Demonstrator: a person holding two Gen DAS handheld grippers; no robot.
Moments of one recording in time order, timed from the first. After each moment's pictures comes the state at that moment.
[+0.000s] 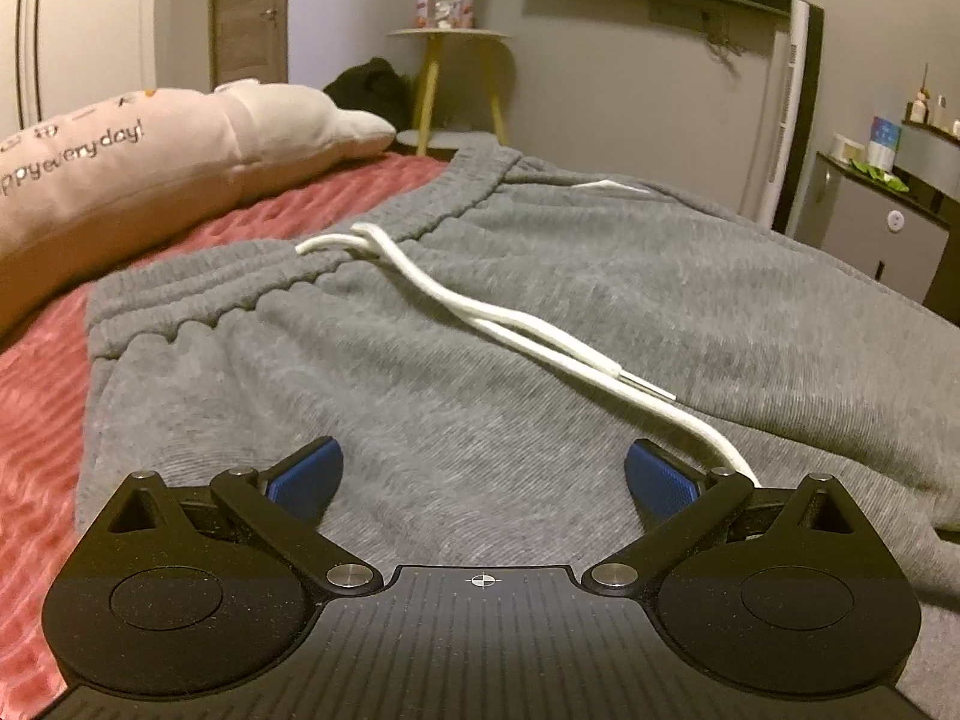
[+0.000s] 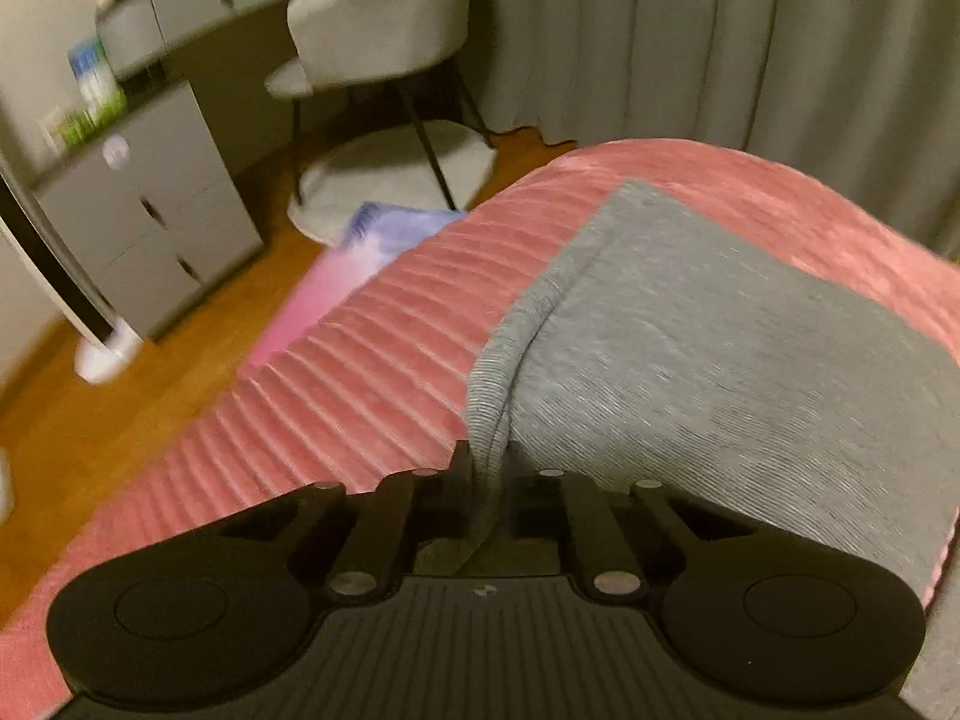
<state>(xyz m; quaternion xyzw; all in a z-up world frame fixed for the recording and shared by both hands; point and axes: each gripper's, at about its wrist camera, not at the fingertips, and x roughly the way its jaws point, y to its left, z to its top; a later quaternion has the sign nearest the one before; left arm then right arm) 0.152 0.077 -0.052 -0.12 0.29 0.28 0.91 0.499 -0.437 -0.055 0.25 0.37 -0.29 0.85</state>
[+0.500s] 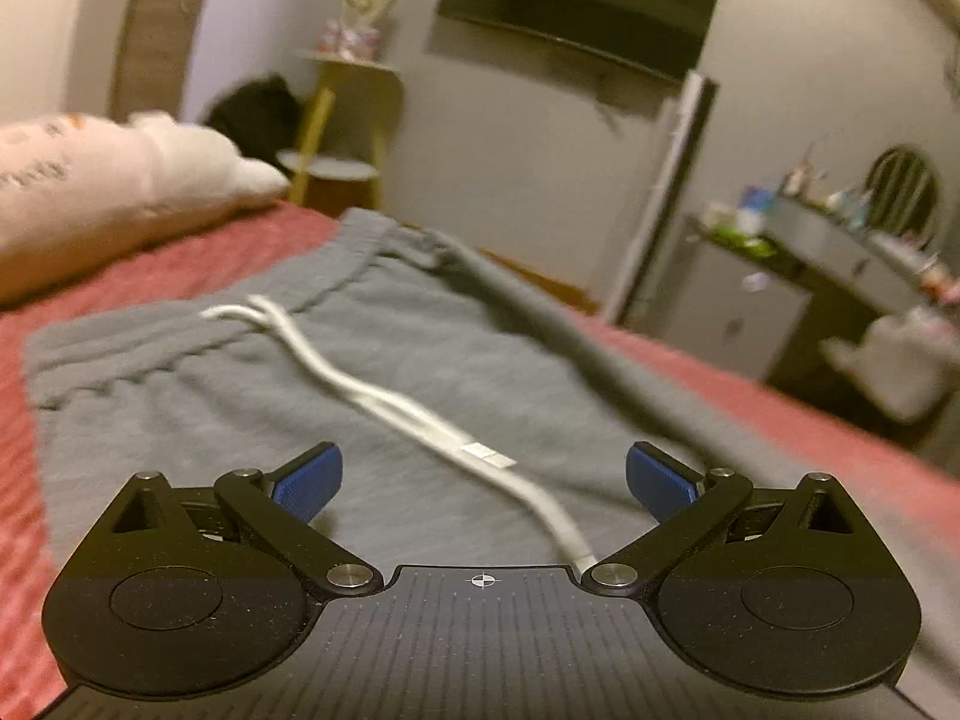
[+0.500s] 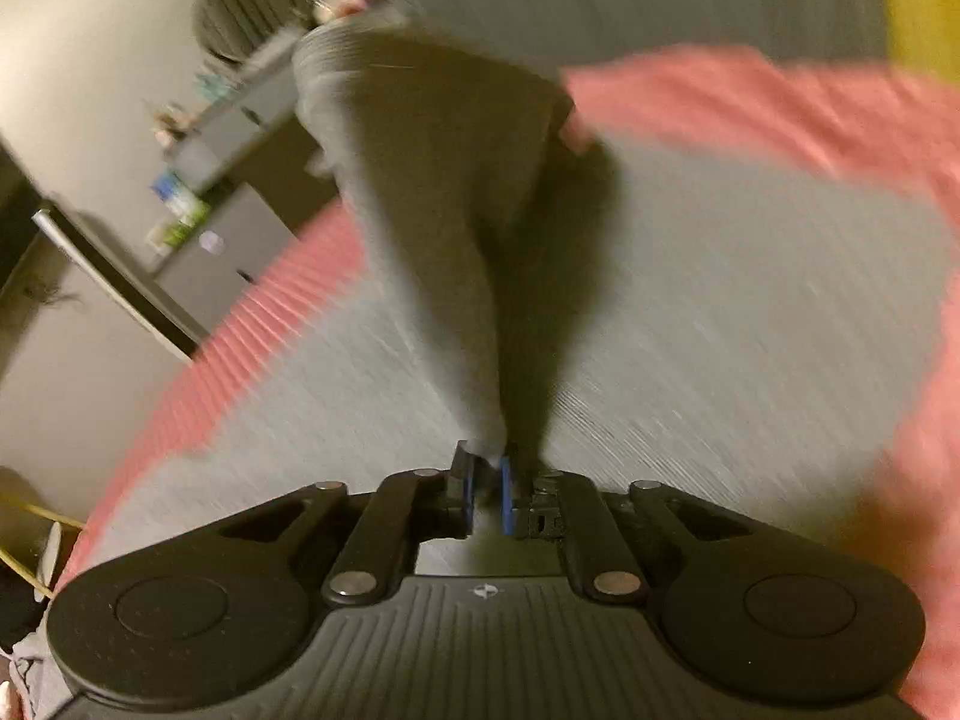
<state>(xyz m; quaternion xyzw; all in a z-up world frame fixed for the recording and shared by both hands) 0.125 0.080 0.002 -0.20 0.24 0.13 0.94 0.125 -0.442 -0.087 0.39 0.28 -0.21 0.86</state>
